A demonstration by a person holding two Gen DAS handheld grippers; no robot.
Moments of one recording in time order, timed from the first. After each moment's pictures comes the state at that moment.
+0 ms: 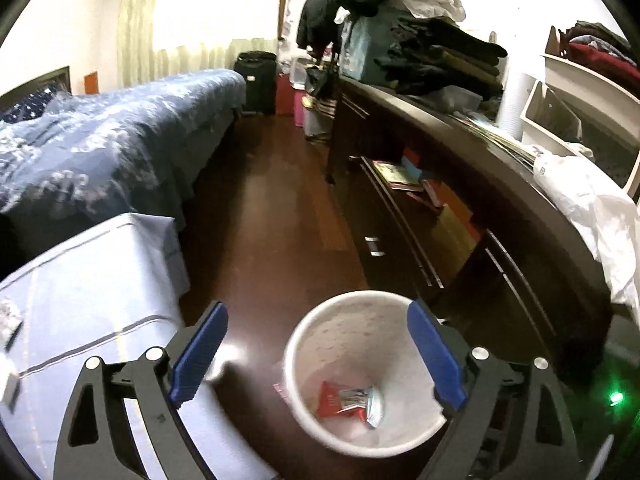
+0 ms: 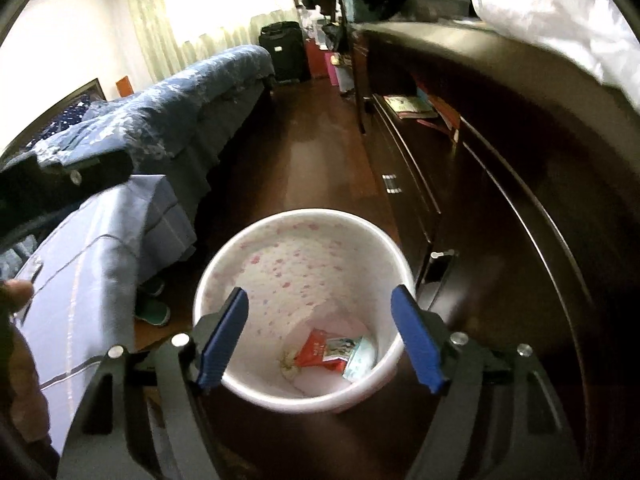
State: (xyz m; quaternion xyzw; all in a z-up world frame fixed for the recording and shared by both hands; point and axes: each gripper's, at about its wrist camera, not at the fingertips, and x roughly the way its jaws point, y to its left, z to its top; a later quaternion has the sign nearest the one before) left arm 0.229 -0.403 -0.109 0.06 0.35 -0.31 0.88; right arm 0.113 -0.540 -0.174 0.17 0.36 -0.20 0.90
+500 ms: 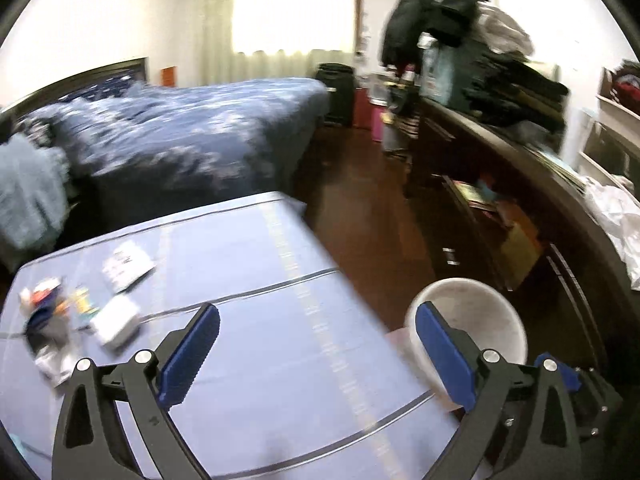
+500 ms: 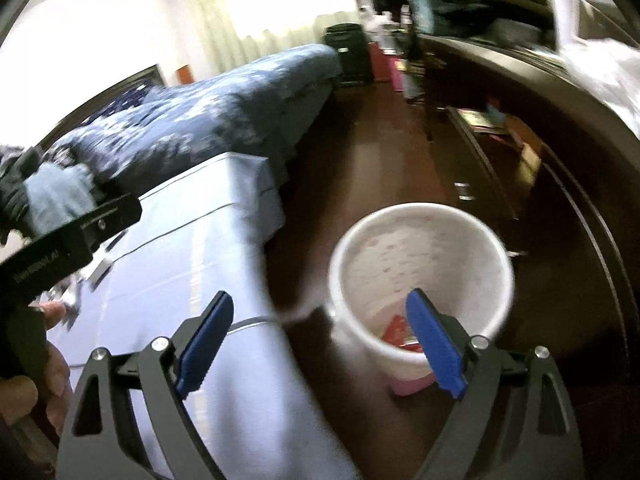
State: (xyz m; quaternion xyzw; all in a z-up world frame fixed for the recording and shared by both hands) left arm 0.210 -0.251 -0.095 0.03 0.34 -0.18 0.92; right arm 0.118 -0.427 -0.137 0.15 0.35 -0.09 0.92
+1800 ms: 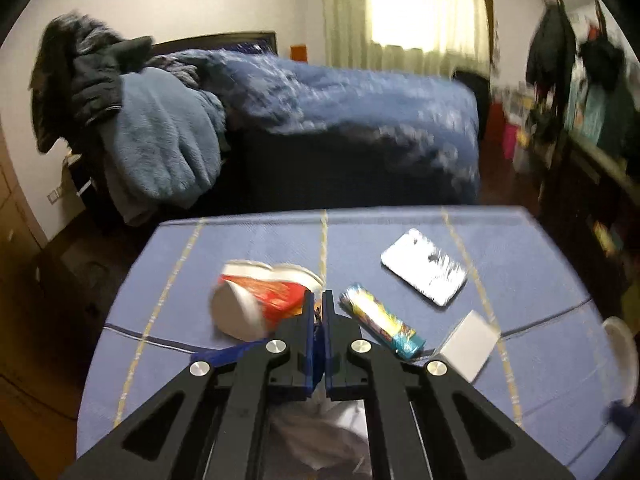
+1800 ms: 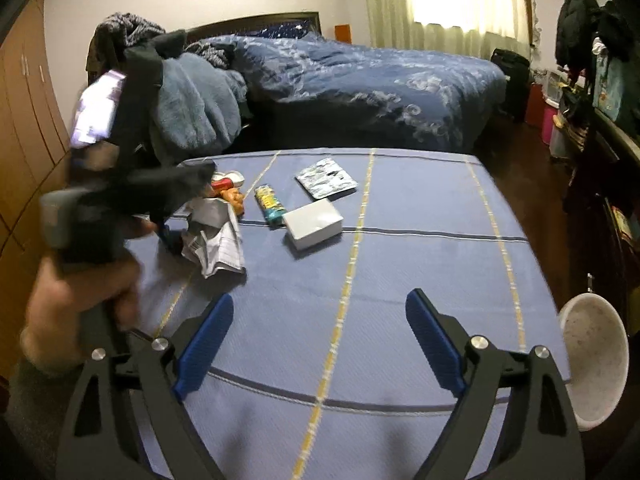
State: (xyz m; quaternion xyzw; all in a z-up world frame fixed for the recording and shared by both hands) left arm 0.286 -0.010 -0.111 0.00 0.34 0.02 0.94; right arm 0.201 -0.185 -0.113 0.01 0.37 0.14 0.92
